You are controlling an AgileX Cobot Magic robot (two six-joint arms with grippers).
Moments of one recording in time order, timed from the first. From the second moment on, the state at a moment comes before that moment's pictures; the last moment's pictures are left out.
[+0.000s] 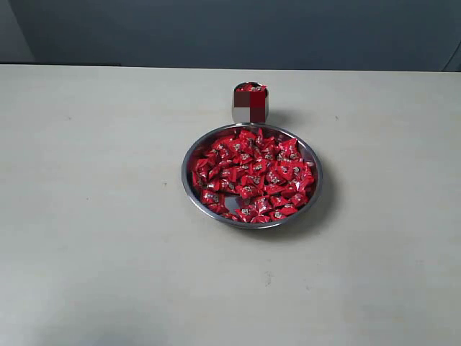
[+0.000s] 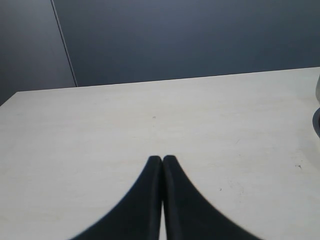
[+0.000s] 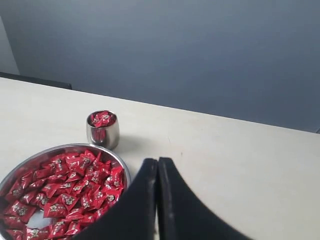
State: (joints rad) left arm 0.12 0.00 0.01 0.03 0.24 0.03; right arm 0.35 0.51 -0.57 0.06 0.42 -0.09
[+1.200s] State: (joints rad) left arm 0.12 0.00 0.01 0.03 0.24 0.03; right arm 0.02 0.34 -0.56 0.13 0.42 -0.09
